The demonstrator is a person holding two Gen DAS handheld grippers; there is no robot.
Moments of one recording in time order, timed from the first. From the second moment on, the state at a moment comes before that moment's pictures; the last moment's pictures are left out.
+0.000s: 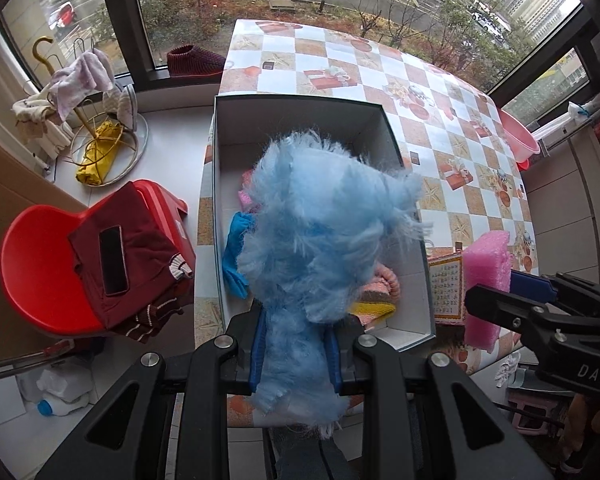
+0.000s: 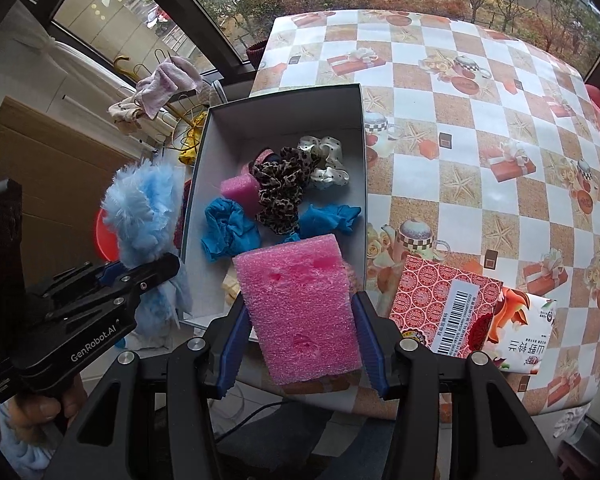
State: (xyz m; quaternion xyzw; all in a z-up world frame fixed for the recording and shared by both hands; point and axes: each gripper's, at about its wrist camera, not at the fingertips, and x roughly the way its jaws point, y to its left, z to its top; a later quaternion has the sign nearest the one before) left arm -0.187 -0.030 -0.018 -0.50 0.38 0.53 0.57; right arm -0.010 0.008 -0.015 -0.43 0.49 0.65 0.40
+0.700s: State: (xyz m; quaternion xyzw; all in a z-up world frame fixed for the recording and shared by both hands) left arm -0.169 -0.019 -0.053 -0.50 0.43 0.52 0.55; right arm -0.026 0.019 -0.046 -0.44 0.52 0.63 0.38
